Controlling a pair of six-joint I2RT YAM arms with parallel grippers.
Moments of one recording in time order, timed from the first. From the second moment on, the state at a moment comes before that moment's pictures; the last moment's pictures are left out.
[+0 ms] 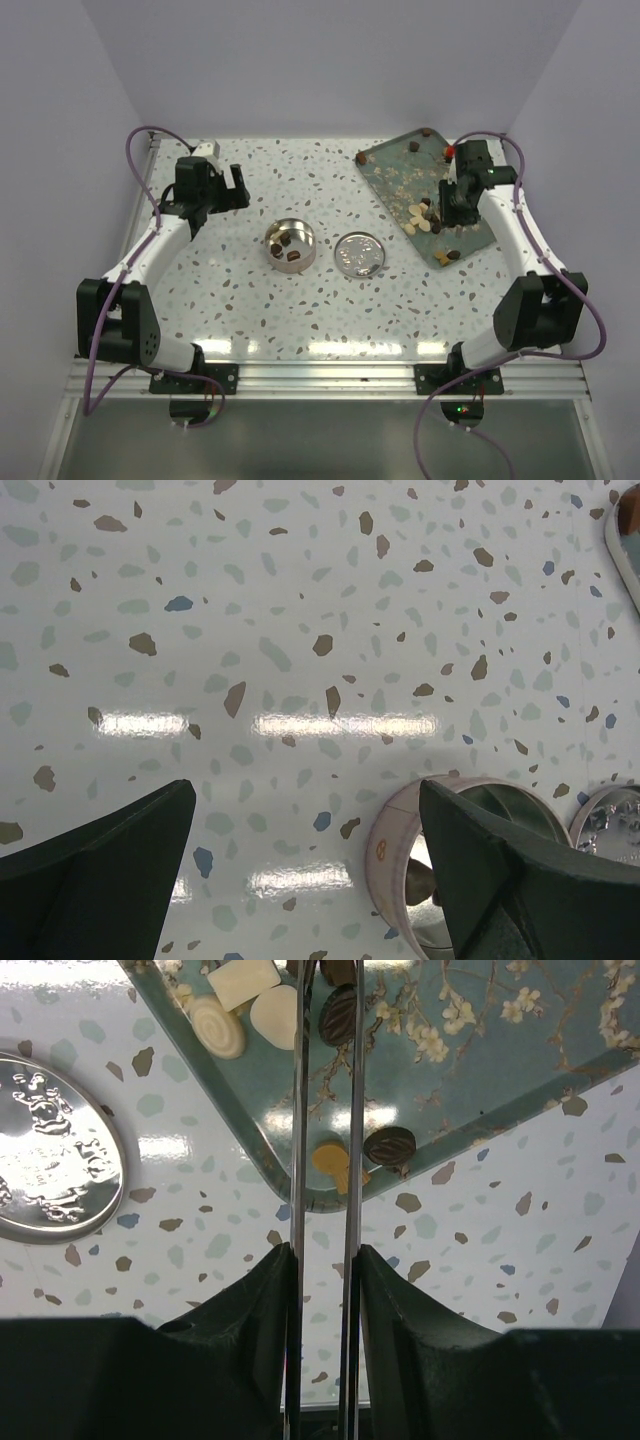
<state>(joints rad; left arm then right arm) -0.11 1.43 1.03 -0.21 0.04 -0.27 0.06 1.53 1.40 -1.00 0.10 0.06</state>
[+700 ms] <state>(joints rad) -0.11 1.43 1.03 -0.21 0.05 -0.27 0.06 1.54 1.39 -1.00 0.09 0.07</state>
